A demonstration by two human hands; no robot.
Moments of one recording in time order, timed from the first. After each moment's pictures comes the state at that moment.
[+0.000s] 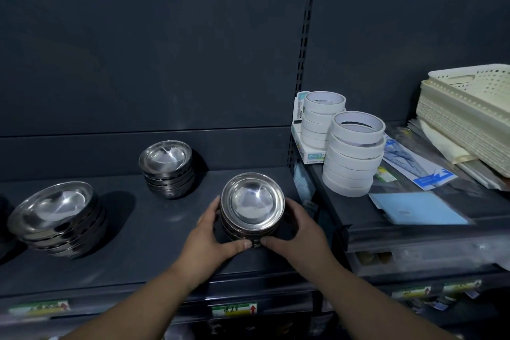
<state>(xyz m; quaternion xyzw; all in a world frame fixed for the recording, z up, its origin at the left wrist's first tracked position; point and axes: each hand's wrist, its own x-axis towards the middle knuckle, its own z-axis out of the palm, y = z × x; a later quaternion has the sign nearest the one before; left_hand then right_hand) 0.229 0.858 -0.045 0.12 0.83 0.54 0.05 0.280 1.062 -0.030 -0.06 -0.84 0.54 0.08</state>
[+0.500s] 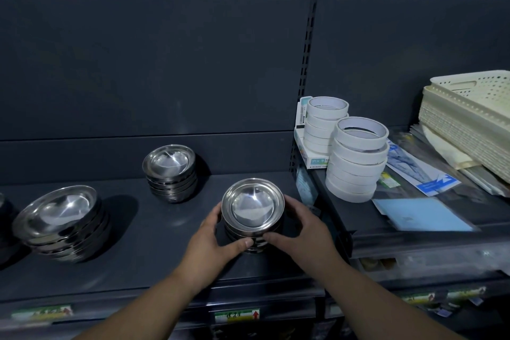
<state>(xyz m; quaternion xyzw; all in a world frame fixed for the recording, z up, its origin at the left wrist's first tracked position) 0.233 0.858 -0.038 0.11 0.83 0.55 0.04 0.276 1.061 -0.016 -0.05 -0.84 0.53 0.09</state>
